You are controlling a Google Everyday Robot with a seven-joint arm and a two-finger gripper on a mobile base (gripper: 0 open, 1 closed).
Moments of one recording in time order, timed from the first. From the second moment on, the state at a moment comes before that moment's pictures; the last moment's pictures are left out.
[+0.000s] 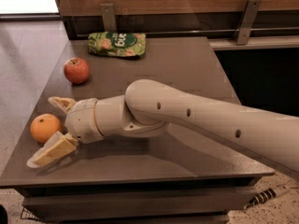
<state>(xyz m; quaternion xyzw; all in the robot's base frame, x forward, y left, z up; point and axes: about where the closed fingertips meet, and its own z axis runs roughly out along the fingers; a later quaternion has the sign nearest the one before) 0.431 0.242 0.851 -0.59 0.51 0.41 0.47</state>
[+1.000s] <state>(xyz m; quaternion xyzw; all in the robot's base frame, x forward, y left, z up) 0.425 0.253 0.842 -0.59 0.50 0.42 0.47</state>
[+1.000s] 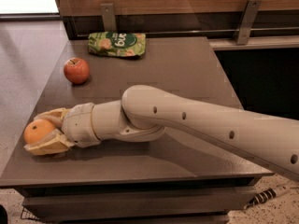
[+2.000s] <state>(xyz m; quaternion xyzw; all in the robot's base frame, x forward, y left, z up) 0.458 0.207 0.896 -0.55 0.52 0.40 0.52</state>
